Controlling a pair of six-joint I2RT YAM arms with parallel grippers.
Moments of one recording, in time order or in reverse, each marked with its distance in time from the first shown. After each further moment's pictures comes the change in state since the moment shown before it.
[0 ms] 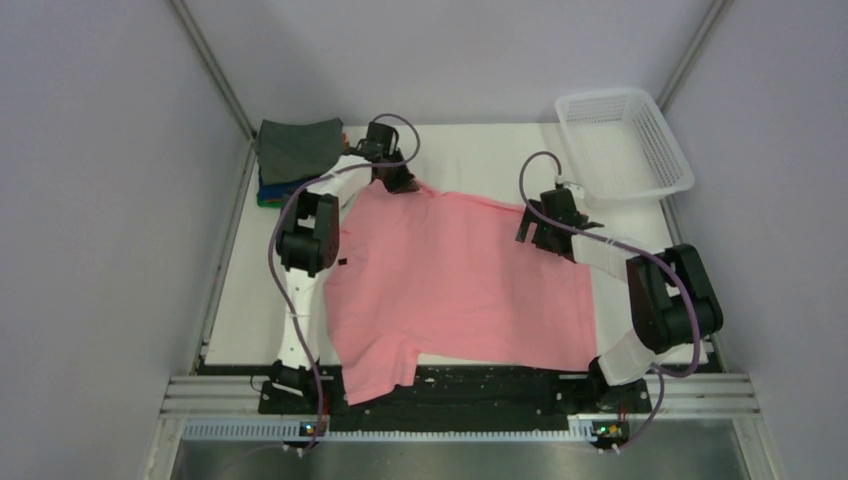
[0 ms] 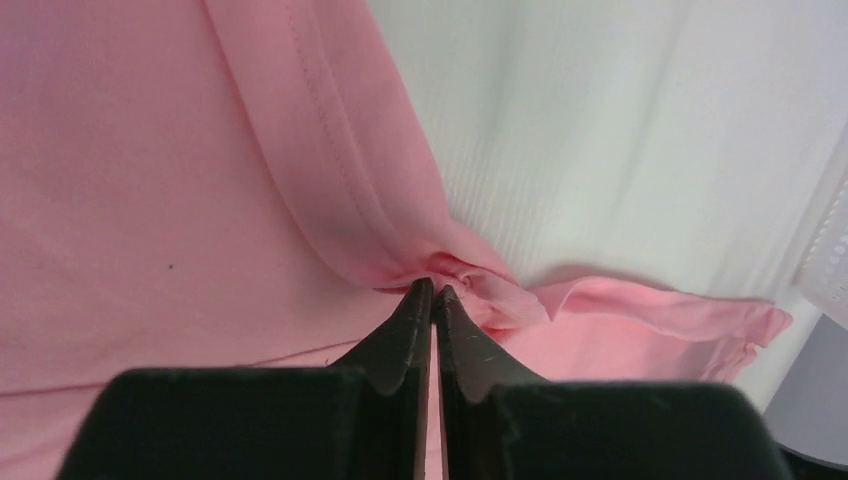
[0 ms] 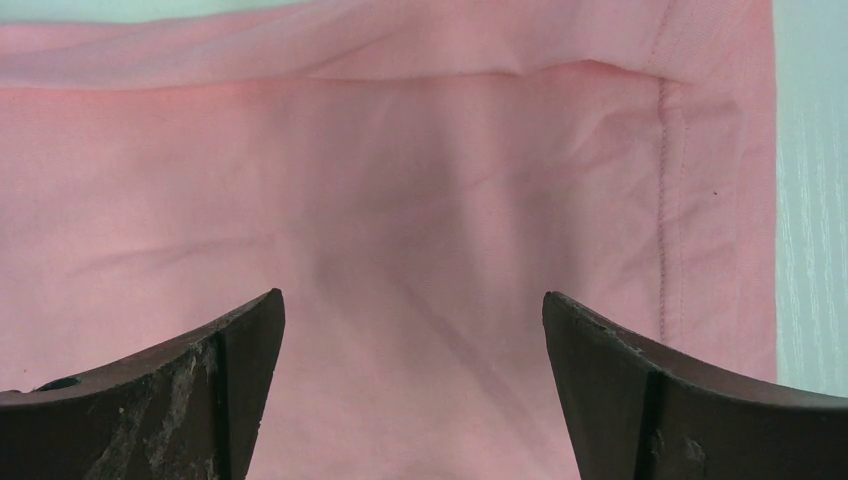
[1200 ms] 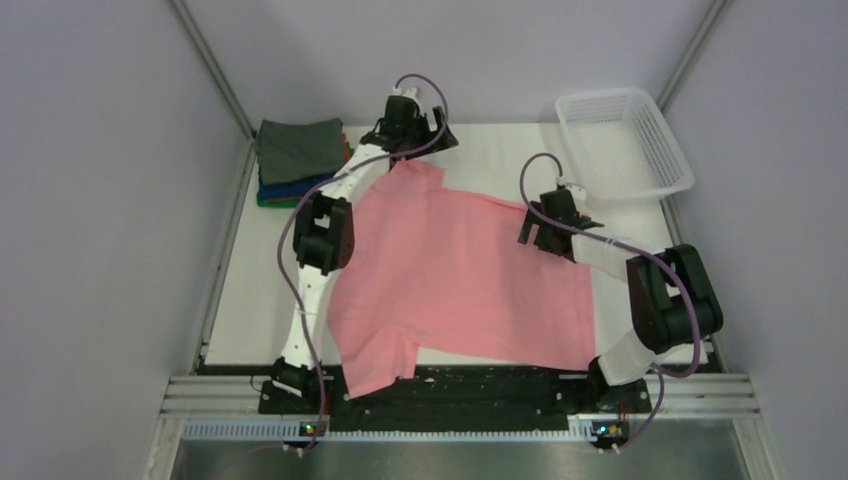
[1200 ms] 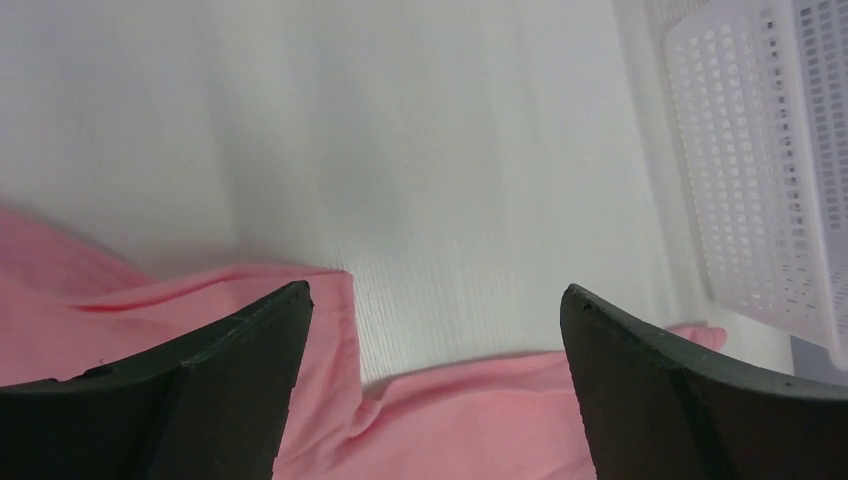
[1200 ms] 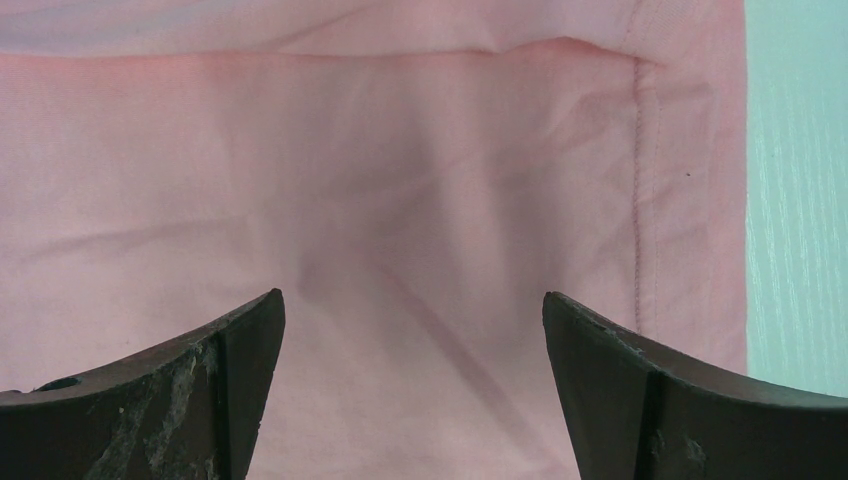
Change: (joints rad) left arm -0.072 0.179 0.375 0.169 0.018 0.137; right arm -0.001 -0.001 0.002 -0.034 0.041 -0.002
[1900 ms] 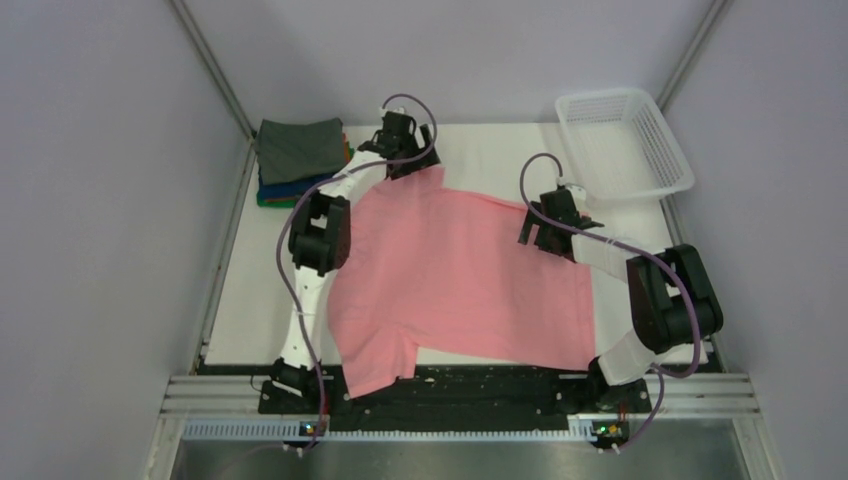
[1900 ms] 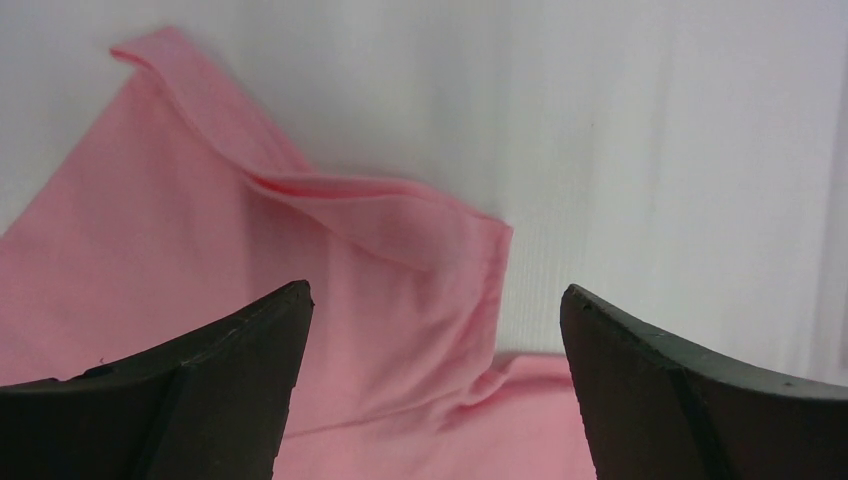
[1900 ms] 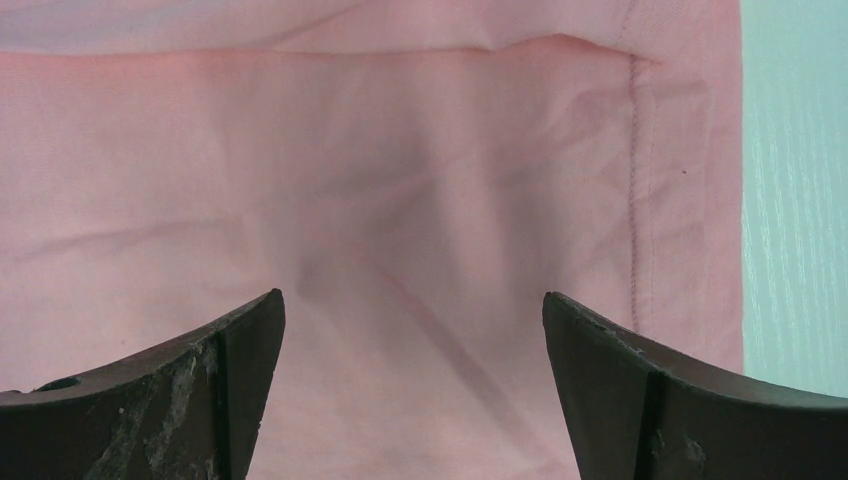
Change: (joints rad) left arm 0.003 -0.141 -0.247 -0.073 -0.216 -0.021; right arm 0.000 -0.002 0.000 -0.006 0.003 0.000
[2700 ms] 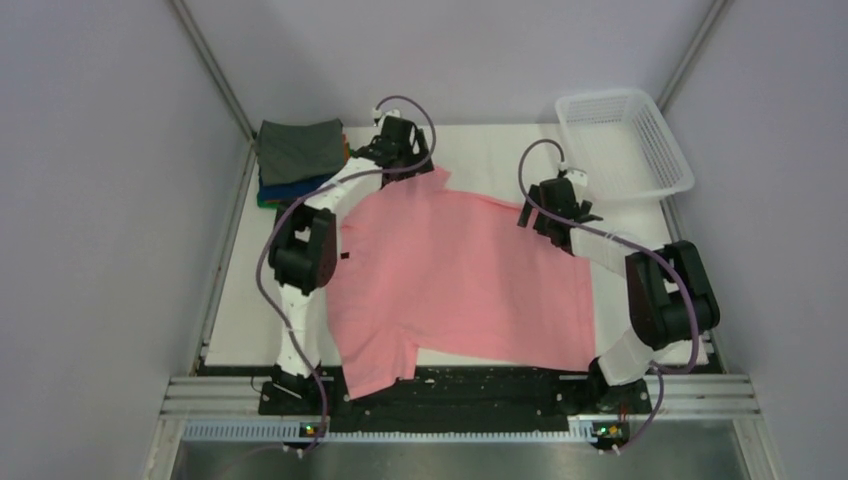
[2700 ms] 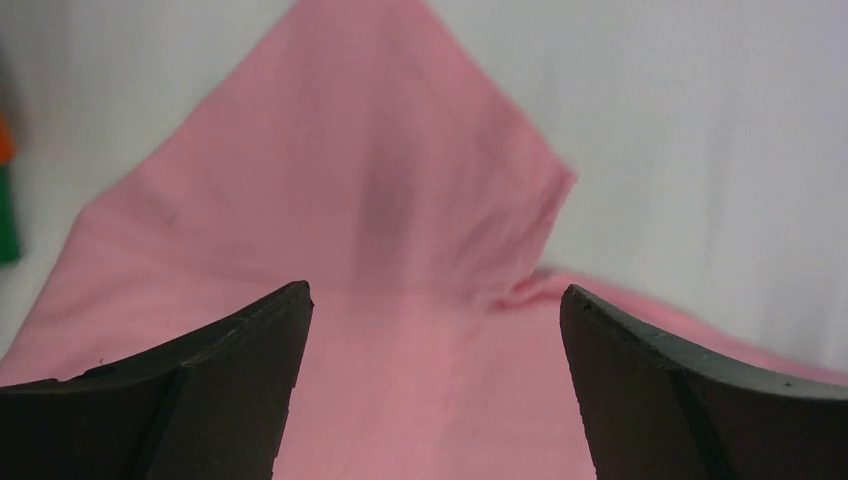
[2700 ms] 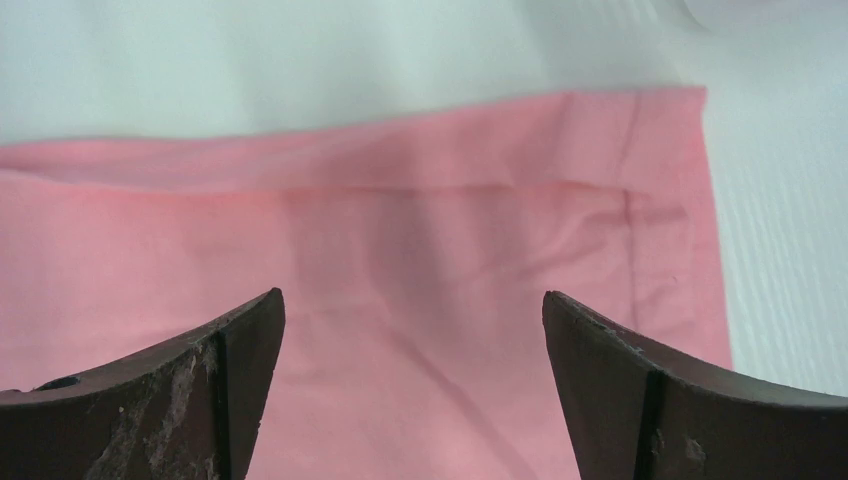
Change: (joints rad) left arm -0.038 -0.122 -0.096 -0.003 -0.176 0.019; right arm -0.001 0.002 0.041 0.071 0.059 -0.016
